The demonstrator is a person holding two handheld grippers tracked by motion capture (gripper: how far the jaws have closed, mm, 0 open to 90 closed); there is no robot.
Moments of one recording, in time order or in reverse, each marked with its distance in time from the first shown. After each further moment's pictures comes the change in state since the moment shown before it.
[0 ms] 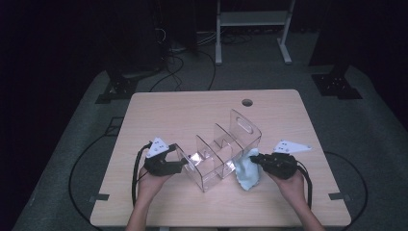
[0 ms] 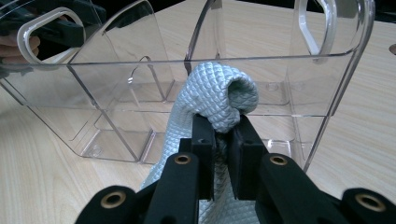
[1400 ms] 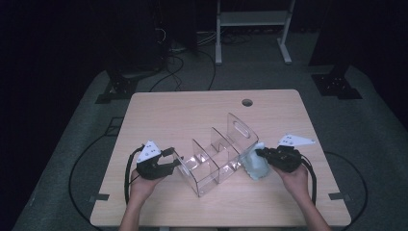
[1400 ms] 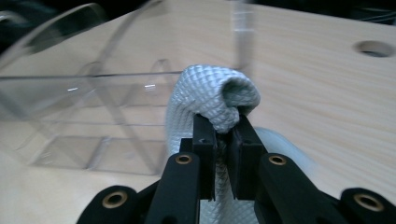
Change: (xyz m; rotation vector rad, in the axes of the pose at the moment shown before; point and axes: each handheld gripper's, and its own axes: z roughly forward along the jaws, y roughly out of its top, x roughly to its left) left arm 0.010 -0.010 -0.019 -0.016 -0.052 0.036; right arm -0.019 0.006 0.000 0.016 -0.046 0.010
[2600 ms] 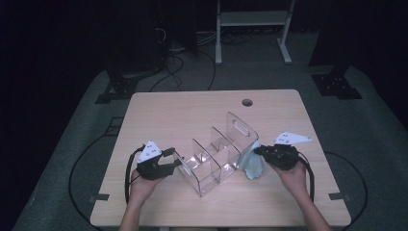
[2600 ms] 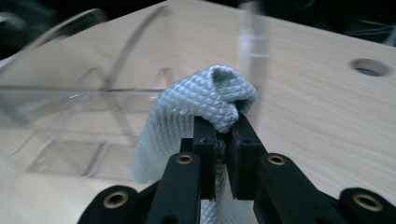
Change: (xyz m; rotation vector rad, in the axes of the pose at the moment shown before) left arm -0.002 0.001 0.000 0.001 -0.006 0.007; right arm -0.003 0.012 0.001 -0.008 -0.022 -0.048
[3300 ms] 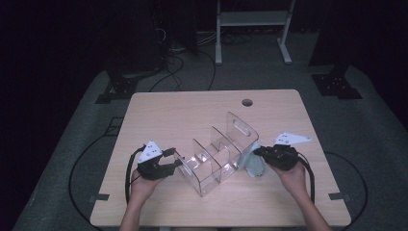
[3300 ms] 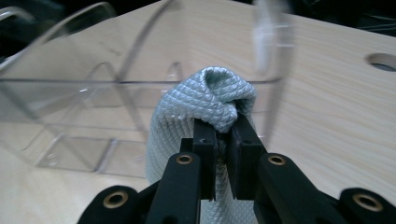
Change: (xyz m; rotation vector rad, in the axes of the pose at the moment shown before) left arm -0.001 0.000 0.001 -0.002 -0.004 0.001; right arm 0.009 -0.003 0.005 0.020 0.039 -0.004
